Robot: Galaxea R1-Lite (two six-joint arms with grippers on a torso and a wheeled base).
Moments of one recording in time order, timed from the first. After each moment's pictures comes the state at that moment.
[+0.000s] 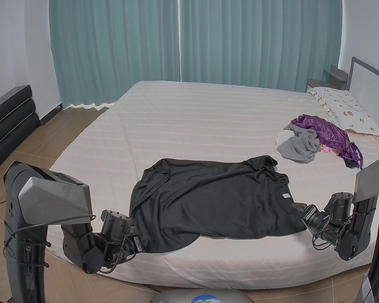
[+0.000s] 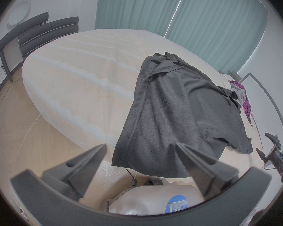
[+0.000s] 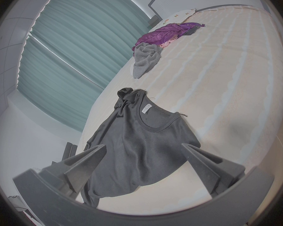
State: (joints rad) left arm -0.41 2.36 -0.50 -1.00 0.19 -0.66; right arm 0.09 2.30 -0.22 -1.55 0.02 0.88
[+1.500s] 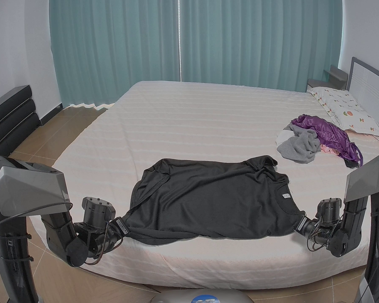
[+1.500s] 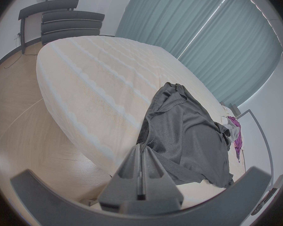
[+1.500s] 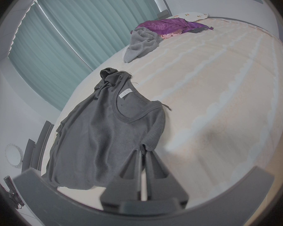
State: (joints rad) left arm -0.33 2.23 -0.45 -1.04 0.19 -0.85; right arm 0.07 2.42 -0.35 -1.38 -0.02 0.65
